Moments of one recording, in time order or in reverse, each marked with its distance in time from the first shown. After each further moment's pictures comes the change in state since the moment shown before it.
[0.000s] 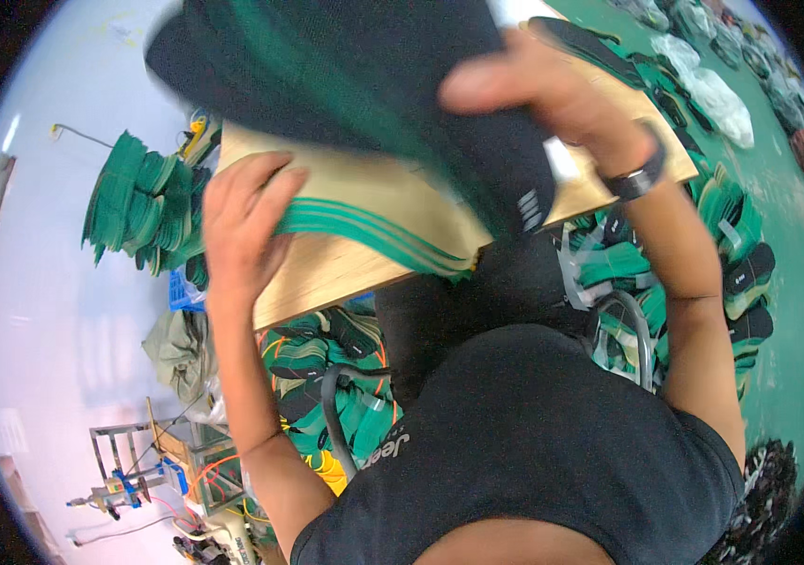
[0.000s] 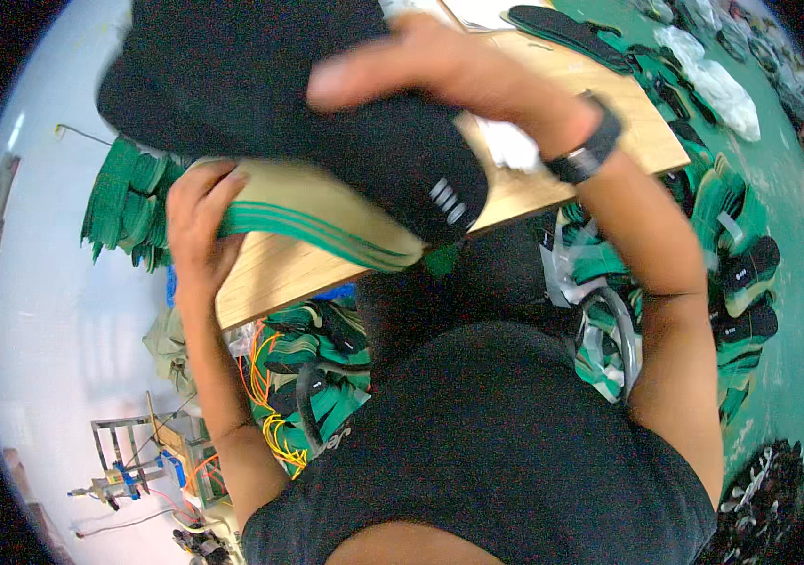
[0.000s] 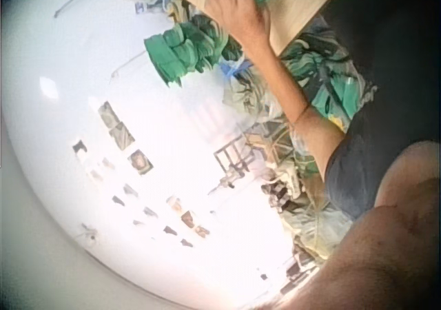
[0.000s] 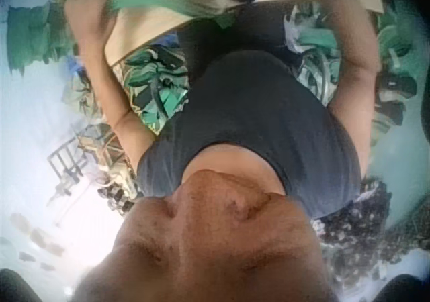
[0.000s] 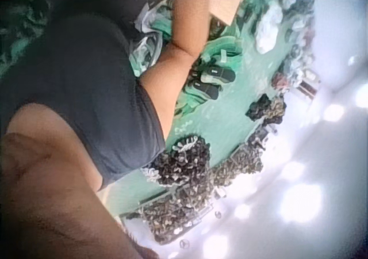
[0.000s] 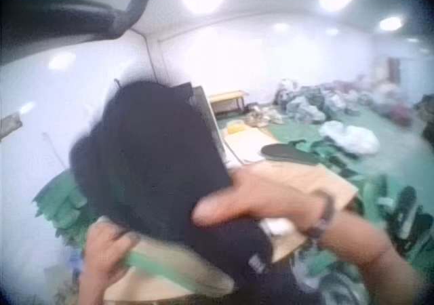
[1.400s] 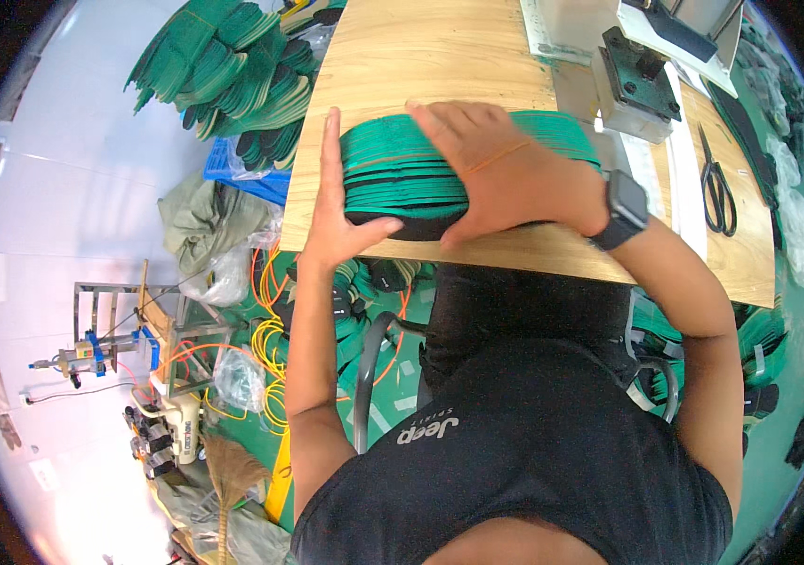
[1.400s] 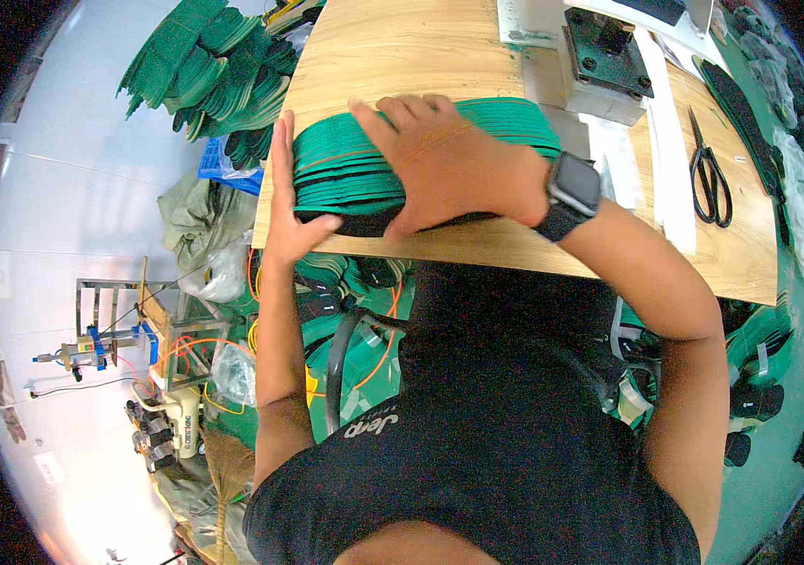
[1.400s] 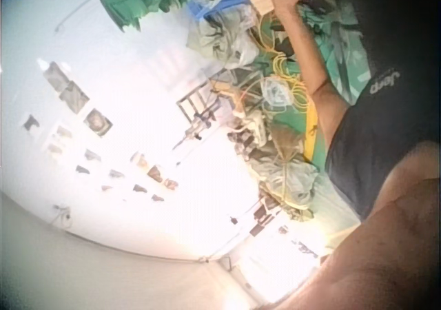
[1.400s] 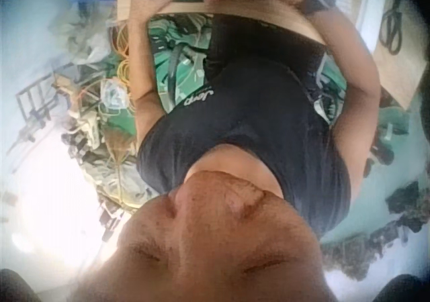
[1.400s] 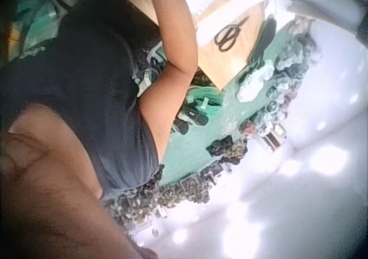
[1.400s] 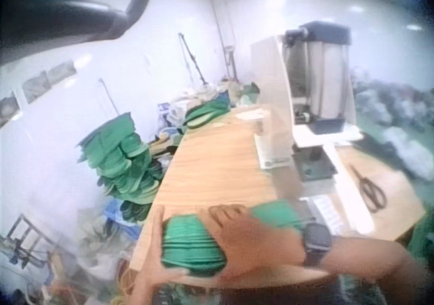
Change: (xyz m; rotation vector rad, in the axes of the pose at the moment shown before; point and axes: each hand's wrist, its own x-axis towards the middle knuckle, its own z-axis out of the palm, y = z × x) left_hand -0.147 -0.026 0.057 -0.654 0.101 -0.724; right_hand 0.098 0.164 0.124 -1.095 -0.354 -0.451
